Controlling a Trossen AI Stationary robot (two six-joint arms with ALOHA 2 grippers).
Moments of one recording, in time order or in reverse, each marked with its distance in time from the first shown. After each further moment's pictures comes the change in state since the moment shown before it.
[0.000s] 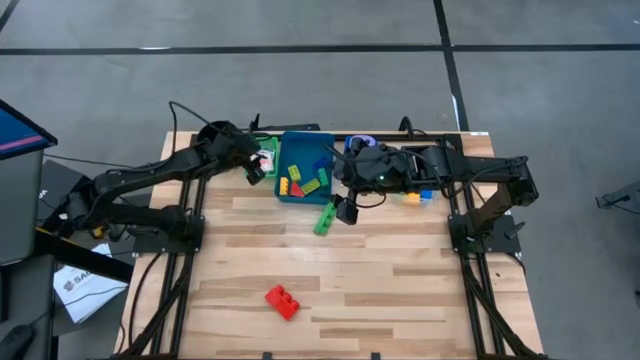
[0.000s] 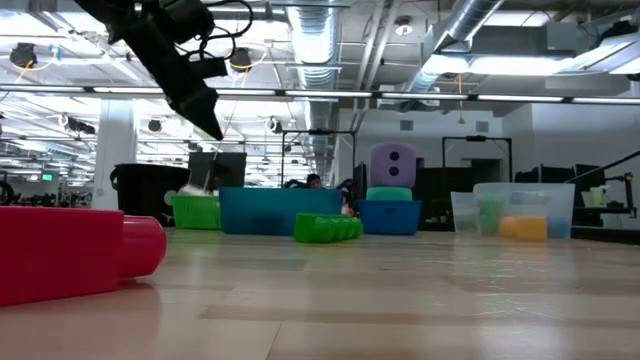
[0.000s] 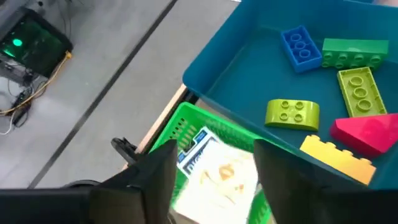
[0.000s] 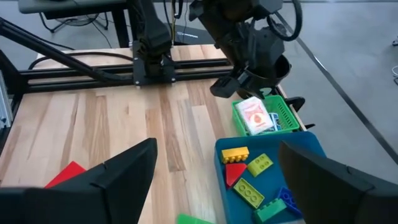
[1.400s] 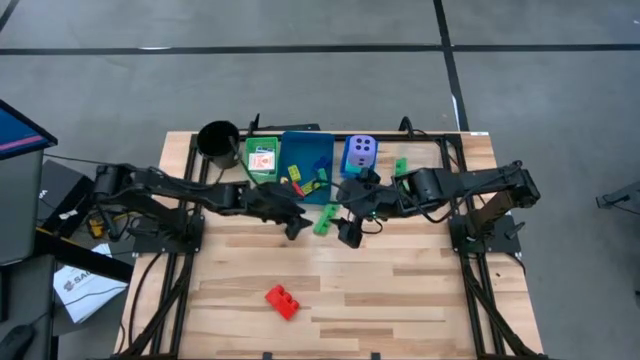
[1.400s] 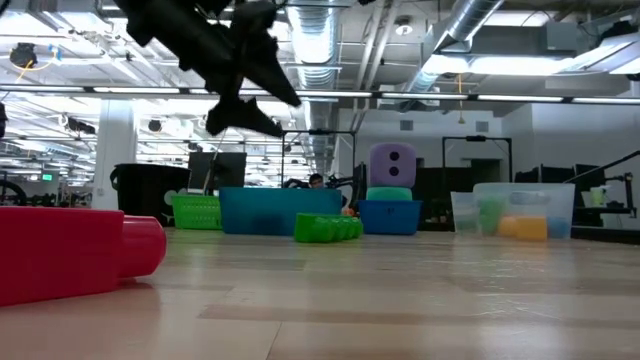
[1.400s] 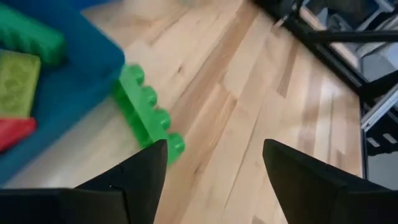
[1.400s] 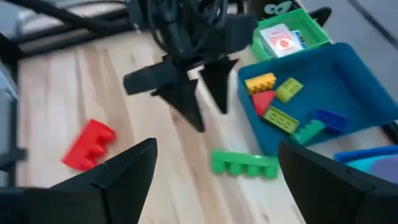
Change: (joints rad) left arm -0.547 0.275 0.030 0.335 0.278 -0.854; right arm 0.108 0.001 -0.127 -0.128 0.048 0.328
